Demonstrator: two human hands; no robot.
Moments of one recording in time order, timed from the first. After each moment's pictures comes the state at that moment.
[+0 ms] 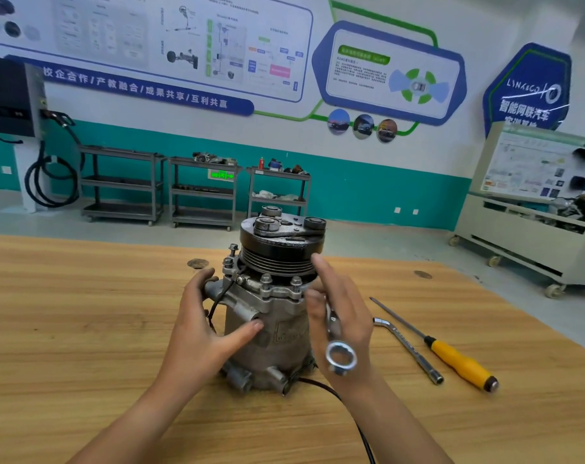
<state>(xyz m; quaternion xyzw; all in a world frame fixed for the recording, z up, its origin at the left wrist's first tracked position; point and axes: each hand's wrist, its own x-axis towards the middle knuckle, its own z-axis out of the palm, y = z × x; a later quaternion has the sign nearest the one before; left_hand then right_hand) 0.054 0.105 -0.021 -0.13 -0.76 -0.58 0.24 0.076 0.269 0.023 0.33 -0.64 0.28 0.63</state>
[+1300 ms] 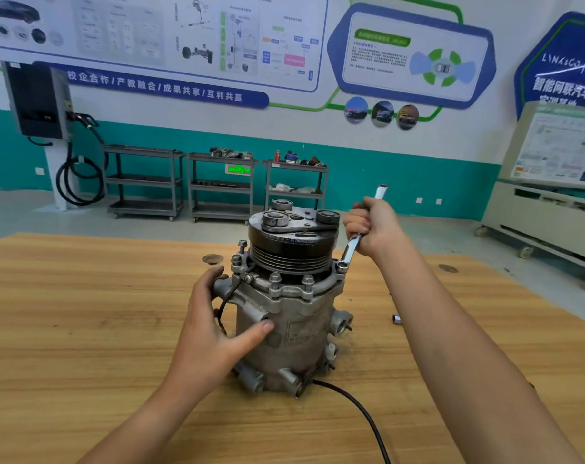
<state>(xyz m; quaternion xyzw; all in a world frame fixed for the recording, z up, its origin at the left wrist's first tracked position) 0.054 0.105 -0.020 -0.14 -0.77 -0.58 0.23 -0.031 0.320 0.114 -0.07 -0.35 0.93 0.00</state>
